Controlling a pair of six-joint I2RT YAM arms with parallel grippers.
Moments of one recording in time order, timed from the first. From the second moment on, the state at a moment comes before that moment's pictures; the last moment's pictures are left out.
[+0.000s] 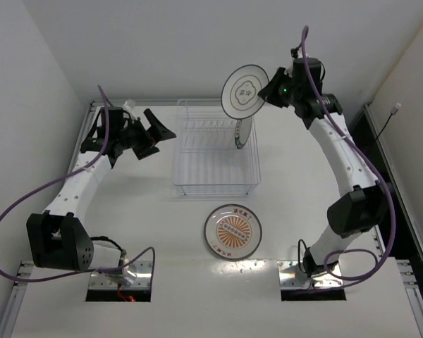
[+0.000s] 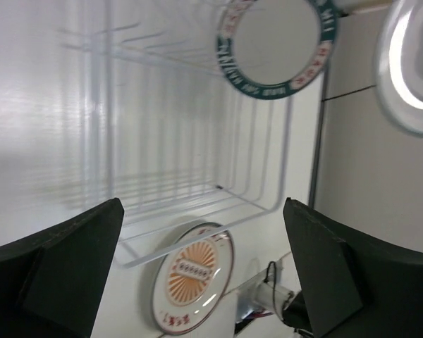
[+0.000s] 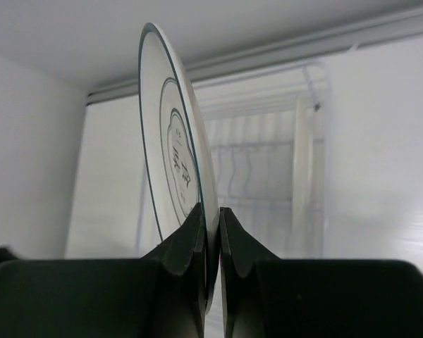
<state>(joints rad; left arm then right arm) -0.09 1.35 1.17 -0.38 0.49 -0.76 0.20 1.66 1.69 -0.45 -0.18 0.56</state>
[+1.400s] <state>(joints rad) 0.03 1.33 1.07 -0.65 0.48 -0.57 0.48 2.23 2.14 -0.80 0.53 0.26</state>
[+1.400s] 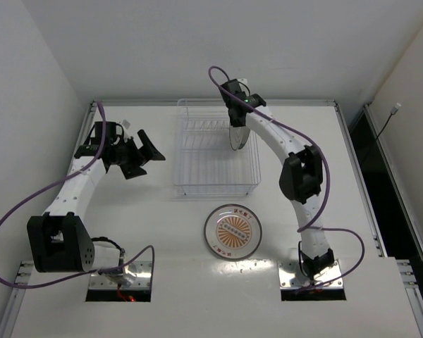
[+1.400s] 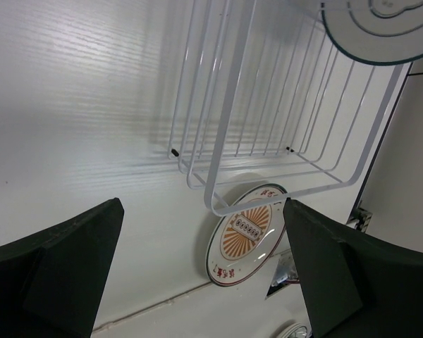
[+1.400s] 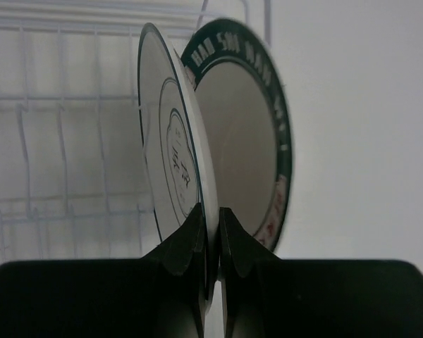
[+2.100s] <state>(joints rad) -0.08 1.17 0.86 -0.49 0.52 -0.45 0.46 2.05 2.15 -0.90 0.20 0.31</state>
